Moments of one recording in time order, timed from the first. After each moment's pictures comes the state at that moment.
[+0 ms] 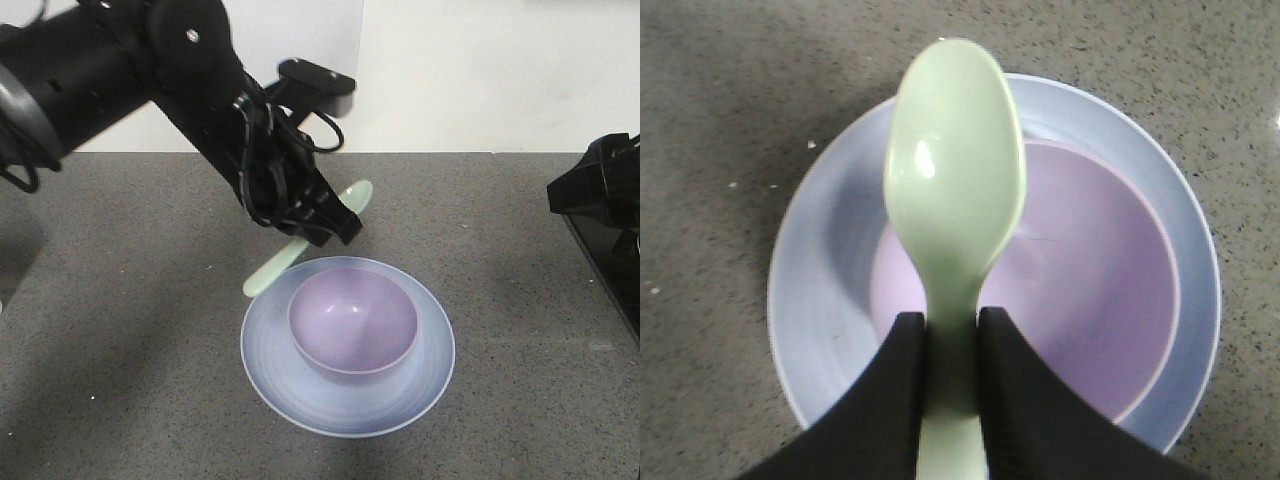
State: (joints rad) left arm -0.62 1.86 -1.89 -0.20 1.26 0.17; right arm 0.15 1.13 -1.31 0.15 1.10 -0.10
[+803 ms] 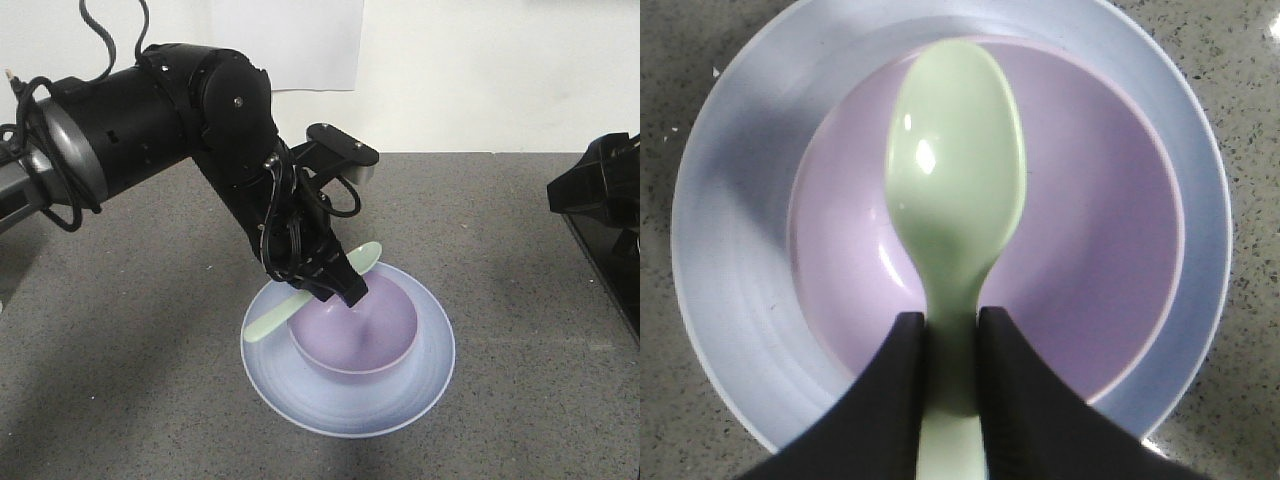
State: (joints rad) left arm -0.66 1.88 -1.78 -0.20 1.25 0.22; right arm 0.15 1.13 -1.31 0.15 1.10 -0.10
